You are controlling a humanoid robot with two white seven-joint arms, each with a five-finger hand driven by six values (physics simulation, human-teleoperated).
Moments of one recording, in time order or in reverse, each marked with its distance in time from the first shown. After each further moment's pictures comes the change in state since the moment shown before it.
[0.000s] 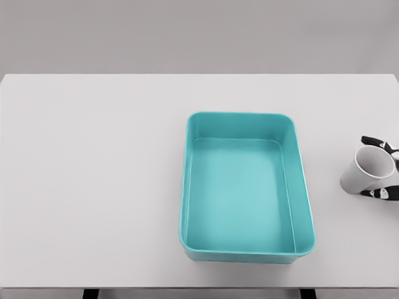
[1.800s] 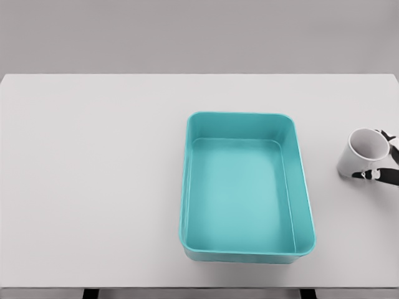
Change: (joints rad) left arm 0.000 0.000 0.000 0.000 0.000 0.000 0.000; right arm -0.066 0.019 0.072 -0.039 -0.001 0.001 -0.155
